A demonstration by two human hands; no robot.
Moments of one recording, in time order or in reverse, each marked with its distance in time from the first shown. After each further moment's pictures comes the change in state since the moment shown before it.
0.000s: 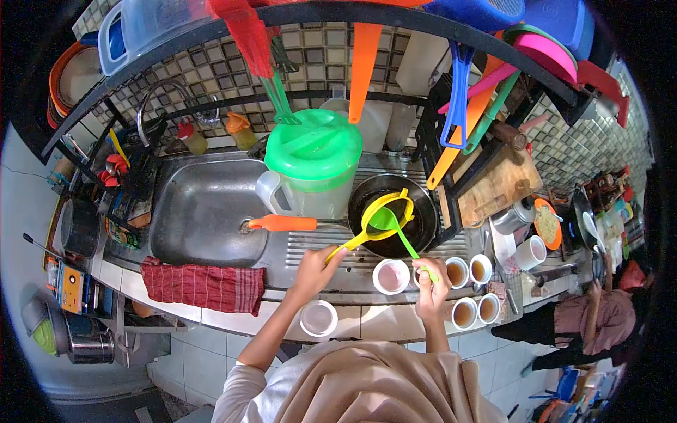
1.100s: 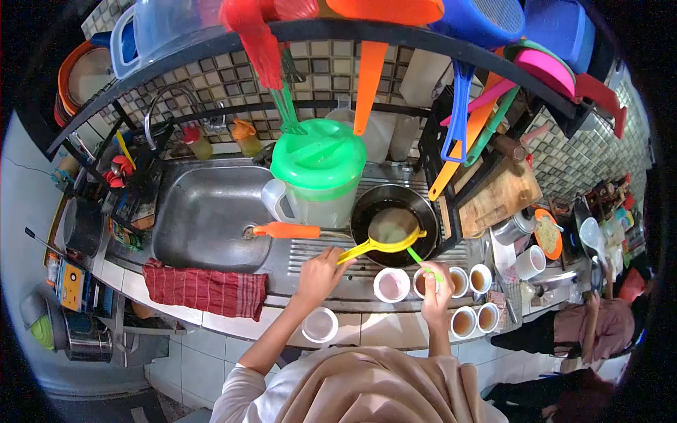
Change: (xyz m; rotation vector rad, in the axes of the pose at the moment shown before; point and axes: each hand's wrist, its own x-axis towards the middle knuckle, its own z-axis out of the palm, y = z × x) left_hand 0.004 0.002 0.009 0.434 0.167 0.198; right_hand 0.006 0.015 -0.004 0.015 0.019 0.024
